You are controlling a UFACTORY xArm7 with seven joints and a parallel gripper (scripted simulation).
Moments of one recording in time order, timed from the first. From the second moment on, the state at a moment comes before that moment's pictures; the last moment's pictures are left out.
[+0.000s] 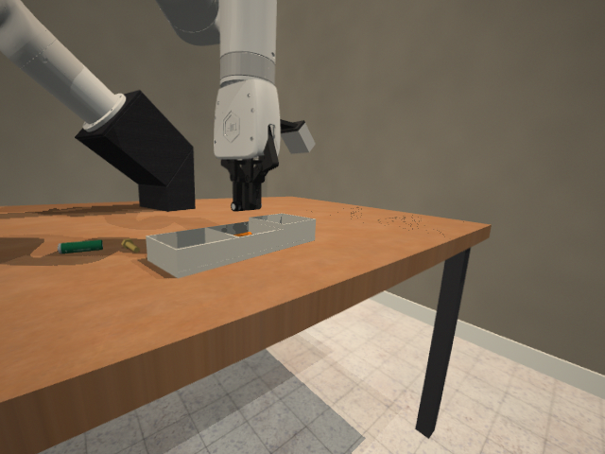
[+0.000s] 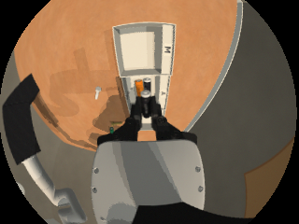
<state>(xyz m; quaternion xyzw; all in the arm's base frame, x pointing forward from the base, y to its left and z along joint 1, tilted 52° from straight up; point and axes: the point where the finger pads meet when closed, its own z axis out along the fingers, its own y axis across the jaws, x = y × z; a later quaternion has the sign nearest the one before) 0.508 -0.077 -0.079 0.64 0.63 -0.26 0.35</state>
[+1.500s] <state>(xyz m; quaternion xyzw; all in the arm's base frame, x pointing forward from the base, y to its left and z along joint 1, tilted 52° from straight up) 0.503 -0.099 -0.091 0.64 0.63 -0.26 0.35</state>
